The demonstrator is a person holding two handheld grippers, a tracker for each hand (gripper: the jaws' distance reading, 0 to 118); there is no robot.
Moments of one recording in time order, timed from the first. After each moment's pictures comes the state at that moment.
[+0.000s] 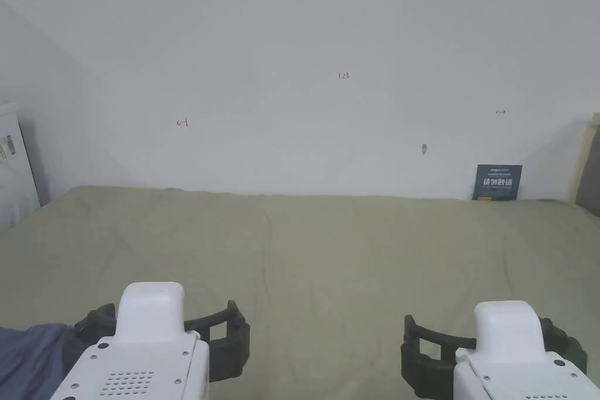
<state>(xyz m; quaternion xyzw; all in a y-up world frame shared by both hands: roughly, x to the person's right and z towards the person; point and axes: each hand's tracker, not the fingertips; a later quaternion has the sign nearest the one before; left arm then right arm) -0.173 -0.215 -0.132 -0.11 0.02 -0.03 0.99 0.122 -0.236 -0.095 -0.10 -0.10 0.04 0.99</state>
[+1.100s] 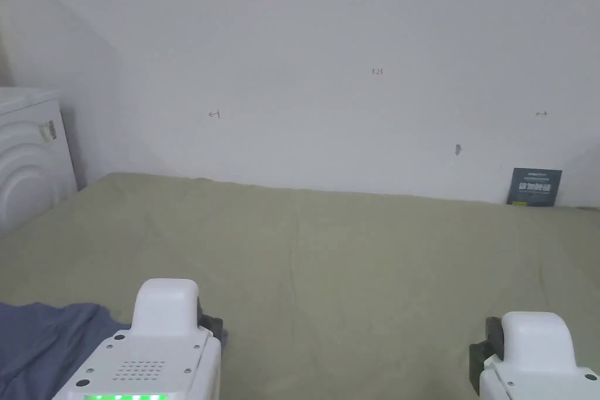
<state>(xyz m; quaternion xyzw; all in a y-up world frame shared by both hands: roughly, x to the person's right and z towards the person) -0.195 -0.218 -0.137 -0.15 0.02 -0.01 0.99 0.114 -0.244 -0.109 -0.14 -0.12 0.05 0.98</state>
